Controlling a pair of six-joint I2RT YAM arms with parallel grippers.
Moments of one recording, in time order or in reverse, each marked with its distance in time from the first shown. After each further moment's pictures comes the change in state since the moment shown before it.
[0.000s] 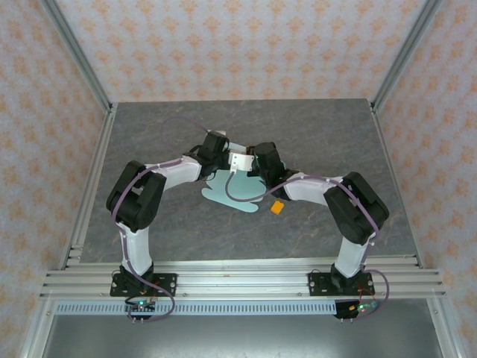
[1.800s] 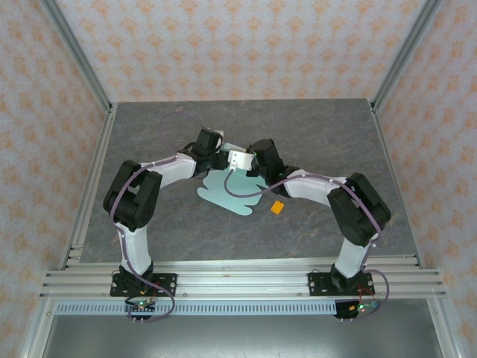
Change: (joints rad) left arm 0.055 -0.014 -0.005 -0.036 0.101 0.170; right arm 0.000 -0.018 0.051 -0.146 -0.023 0.083
